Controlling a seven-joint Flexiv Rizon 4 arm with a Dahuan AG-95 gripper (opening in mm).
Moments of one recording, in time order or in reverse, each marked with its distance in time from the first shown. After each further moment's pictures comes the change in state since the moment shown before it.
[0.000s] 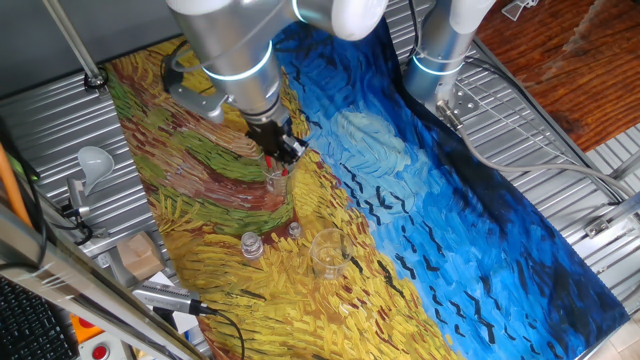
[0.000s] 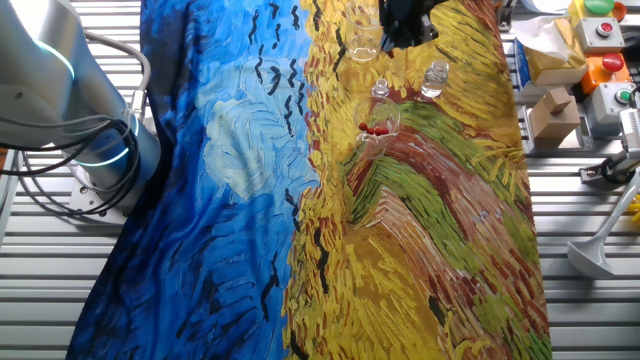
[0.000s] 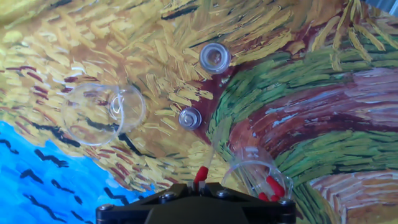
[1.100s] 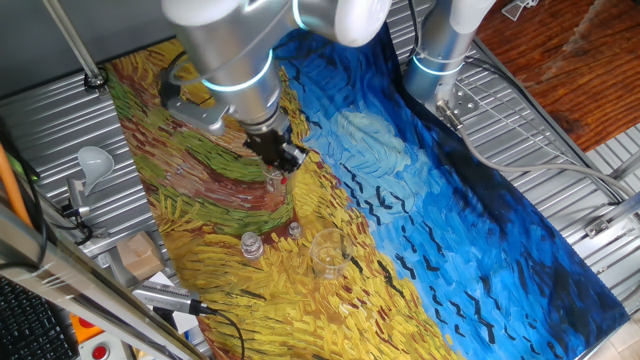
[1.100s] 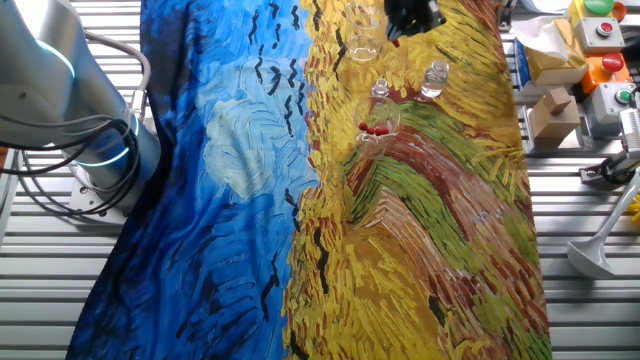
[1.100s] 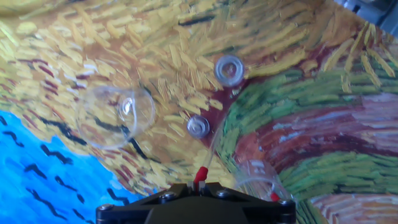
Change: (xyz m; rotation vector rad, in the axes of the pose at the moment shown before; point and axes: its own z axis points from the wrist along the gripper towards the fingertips) arm -0.027 0.015 -0.011 -0.014 -0.013 -0.028
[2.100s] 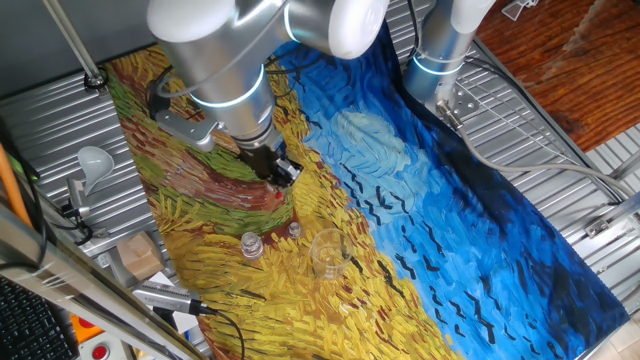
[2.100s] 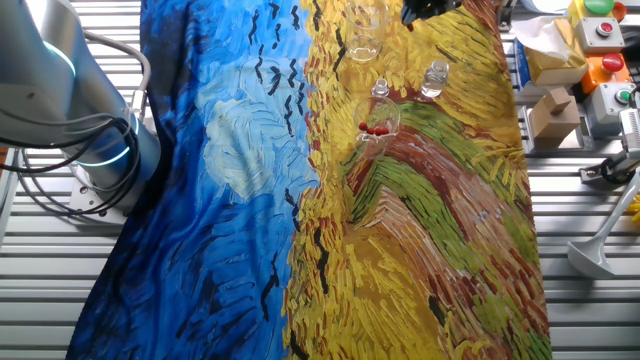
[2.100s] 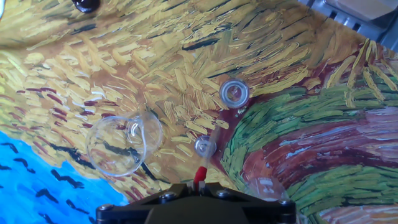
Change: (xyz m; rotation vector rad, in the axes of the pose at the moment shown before) arm -0.028 0.007 -0.003 -0.006 -0.018 0.043
